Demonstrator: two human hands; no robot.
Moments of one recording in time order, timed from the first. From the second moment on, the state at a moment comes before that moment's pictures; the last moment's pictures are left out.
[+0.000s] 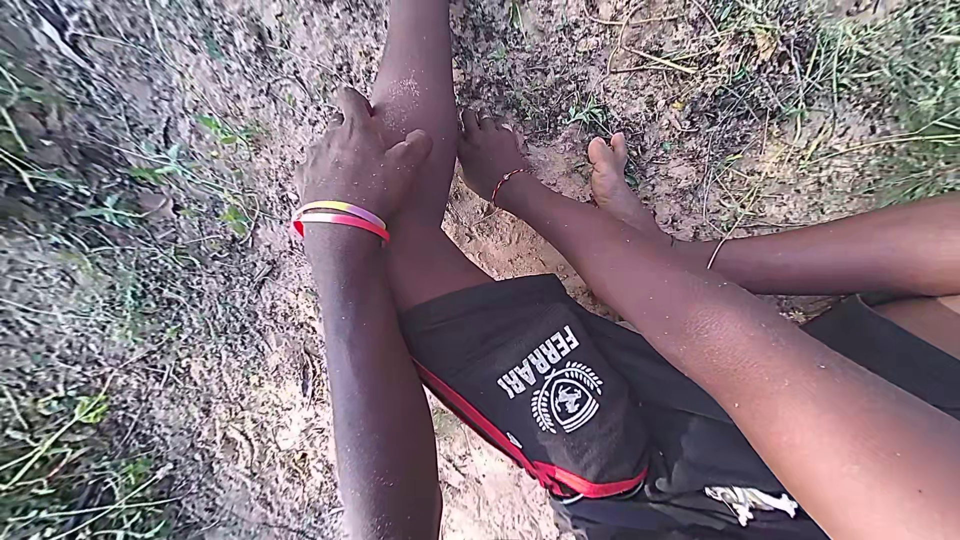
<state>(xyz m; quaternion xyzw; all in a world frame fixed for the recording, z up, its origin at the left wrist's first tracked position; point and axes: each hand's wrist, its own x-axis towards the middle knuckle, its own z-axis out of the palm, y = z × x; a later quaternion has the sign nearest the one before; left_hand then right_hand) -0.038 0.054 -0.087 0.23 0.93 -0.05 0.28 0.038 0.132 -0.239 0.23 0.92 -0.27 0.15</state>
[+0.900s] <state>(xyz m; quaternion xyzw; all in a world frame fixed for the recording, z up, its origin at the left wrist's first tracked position) -0.036 0.055 -0.093 0.23 0.93 -0.04 0.28 0.156 0.116 -0.209 0.17 0.93 -0.30 0.10</state>
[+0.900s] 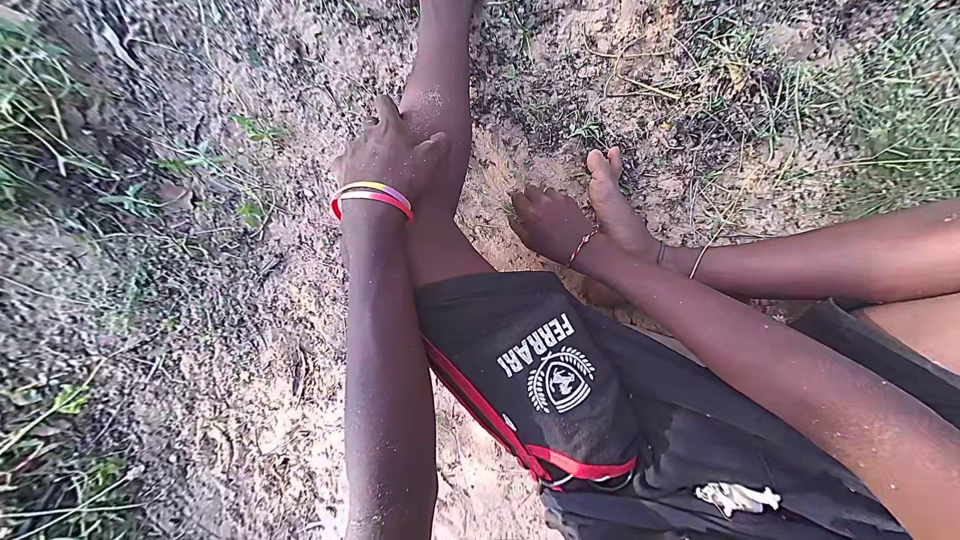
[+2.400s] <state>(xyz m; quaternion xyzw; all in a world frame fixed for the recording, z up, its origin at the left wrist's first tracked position) -0.035 0.053 -0.099 0.23 0.93 -0.04 0.28 0.103 0.128 -0.208 0.19 0.87 -0.37 0.27</state>
